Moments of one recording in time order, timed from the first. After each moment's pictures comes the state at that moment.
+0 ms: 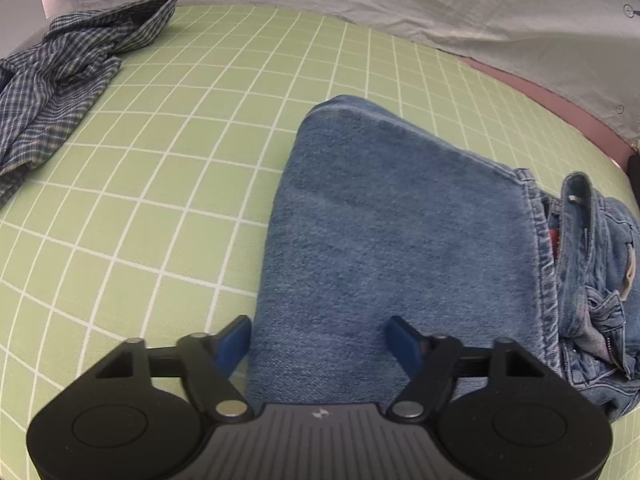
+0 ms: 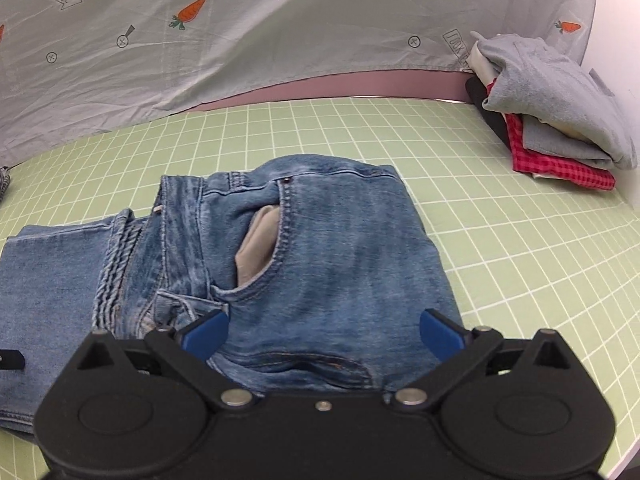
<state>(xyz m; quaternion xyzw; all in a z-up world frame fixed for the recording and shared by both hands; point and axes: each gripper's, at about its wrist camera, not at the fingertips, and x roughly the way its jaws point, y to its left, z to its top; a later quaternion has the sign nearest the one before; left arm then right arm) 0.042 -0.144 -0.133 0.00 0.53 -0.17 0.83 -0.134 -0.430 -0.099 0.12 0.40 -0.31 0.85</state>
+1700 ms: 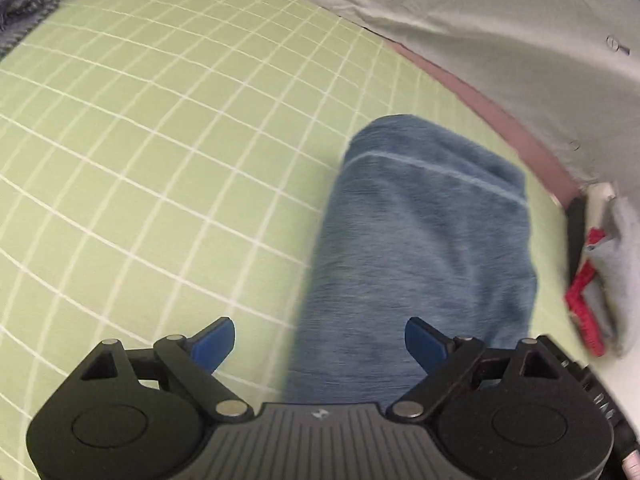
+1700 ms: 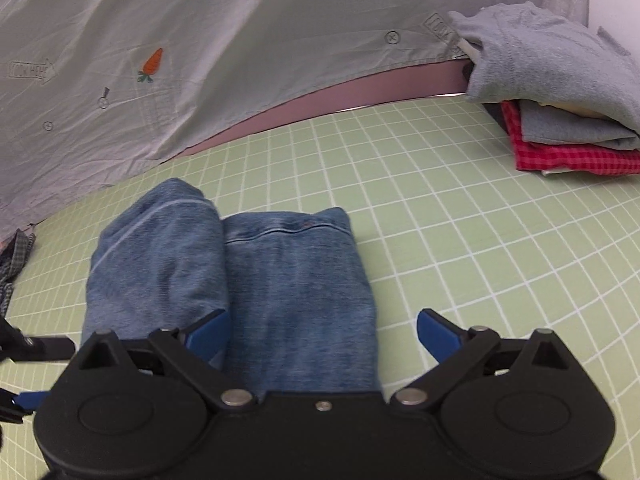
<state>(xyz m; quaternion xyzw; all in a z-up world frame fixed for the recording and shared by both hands) -0.001 -0.270 -0.116 -0.09 0.58 -0.16 0.79 -0.149 -0.535 -0.091 0.21 0.36 -0.22 0.89</state>
